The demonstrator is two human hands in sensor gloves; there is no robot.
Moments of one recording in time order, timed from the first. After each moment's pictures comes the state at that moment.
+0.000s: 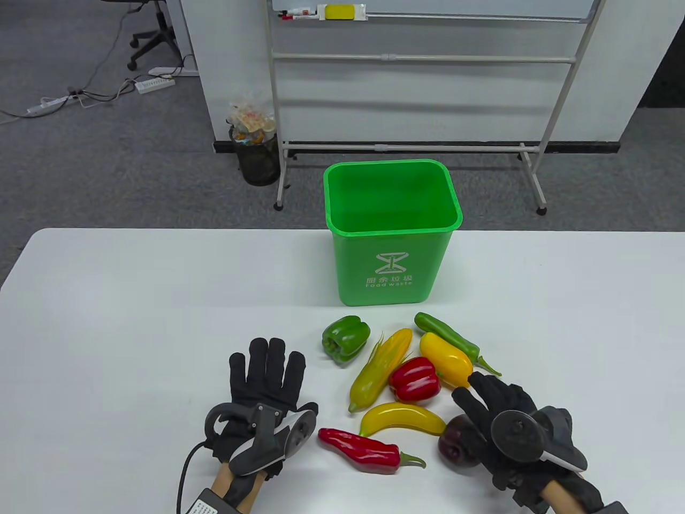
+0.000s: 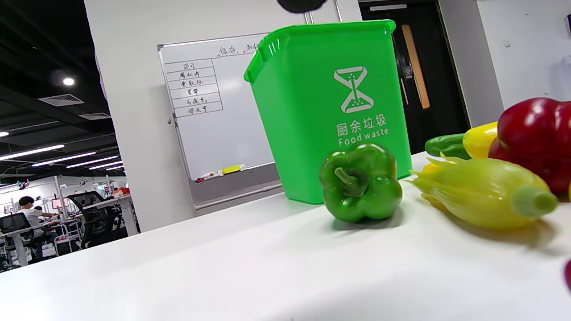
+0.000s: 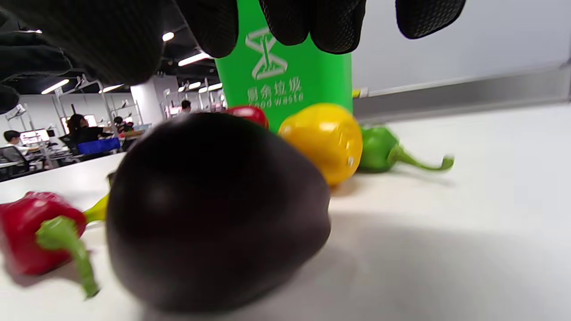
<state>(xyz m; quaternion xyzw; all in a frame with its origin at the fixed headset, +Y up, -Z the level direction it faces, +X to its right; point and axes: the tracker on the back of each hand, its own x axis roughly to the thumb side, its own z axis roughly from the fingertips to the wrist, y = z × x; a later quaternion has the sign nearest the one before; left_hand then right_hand) -0.139 -0.705 -0.295 0.14 -0.14 -0.12 0.97 0.229 -0.726 -0.286 0.22 0.02 0.97 0.12</state>
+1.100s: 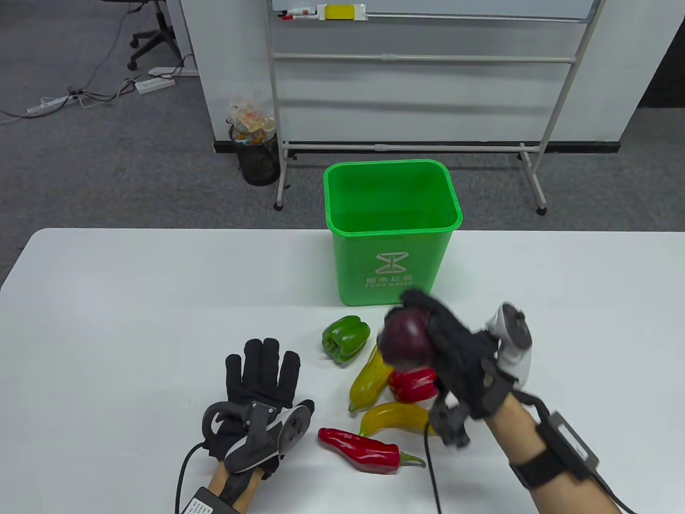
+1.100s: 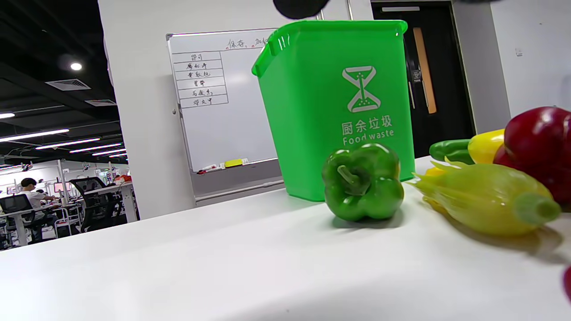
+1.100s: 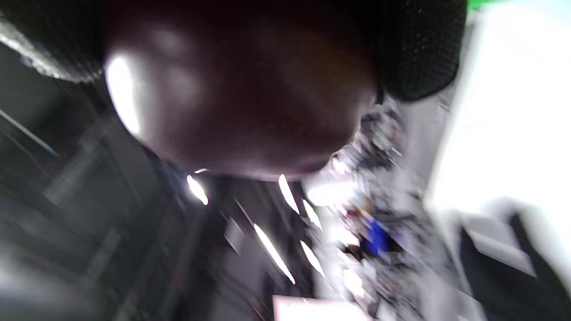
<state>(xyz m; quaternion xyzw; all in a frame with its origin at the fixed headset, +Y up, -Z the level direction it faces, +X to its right) -0.147 -0.699 -0.296 0.14 -0.13 -0.09 0.98 0.151 -0.574 -0.402 0.20 0.08 0.56 0.80</state>
